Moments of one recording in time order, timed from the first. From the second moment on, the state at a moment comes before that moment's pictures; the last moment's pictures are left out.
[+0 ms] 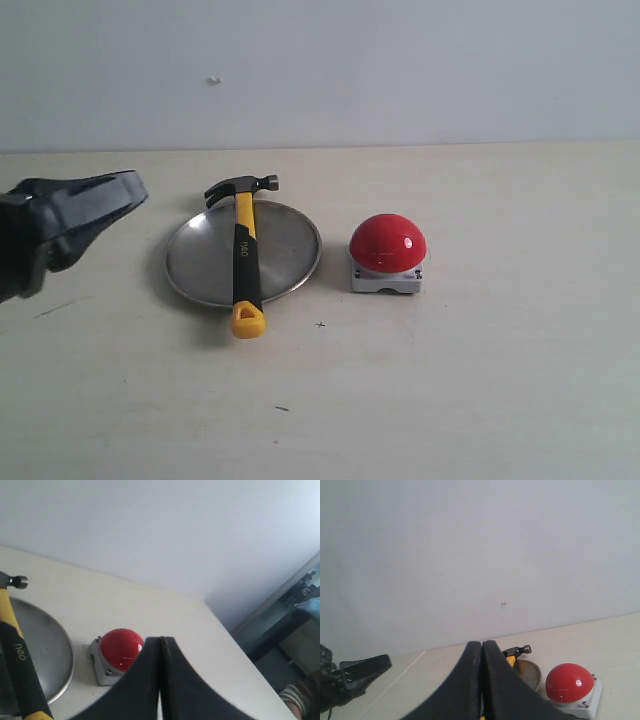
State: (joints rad) left arm -0.47 1.09 -0.32 0.41 -0.64 -0.97; right arm 0.24 0.00 -0.28 0.42 0.31 0.08
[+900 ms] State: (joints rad) left arm -0.47 0.76 -0.20 0.50 -0.61 -0.88; right arm 0.24 0.00 -0.28 0.42 0.31 0.08
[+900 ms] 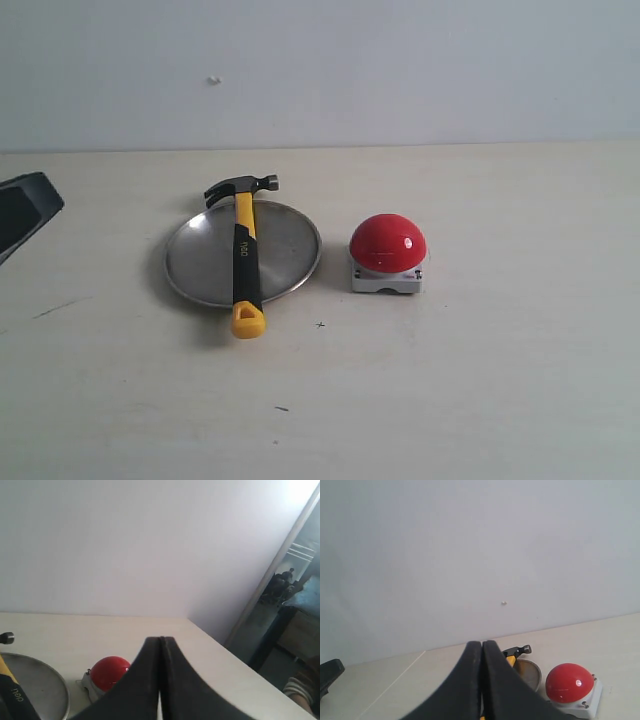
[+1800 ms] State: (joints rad) left arm -0.08 0.10 0.00 0.57 -0.04 -1.01; right arm 0.24 0.00 -0.28 0.42 0.31 0.08
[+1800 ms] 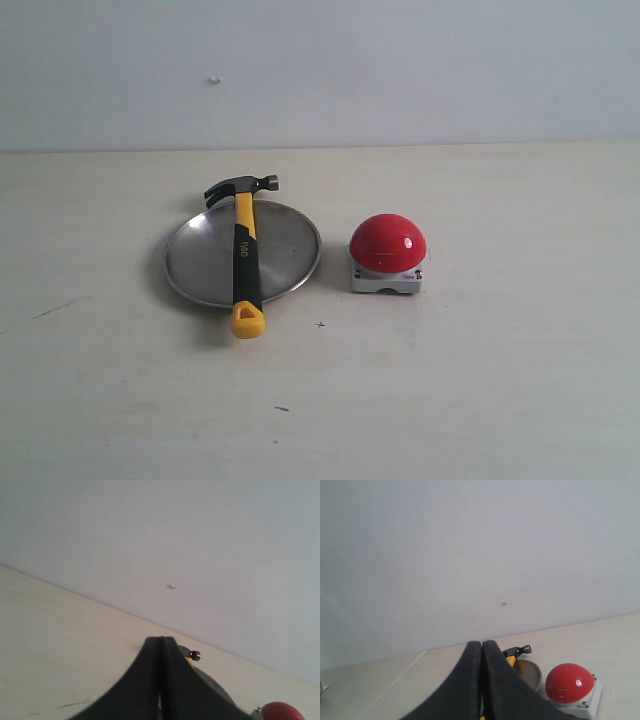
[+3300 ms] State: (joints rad) left arm -0.08 0.01 0.00 0.13 0.08 -0.27; right arm 0.24 0.00 -0.28 0.42 0.31 0.08
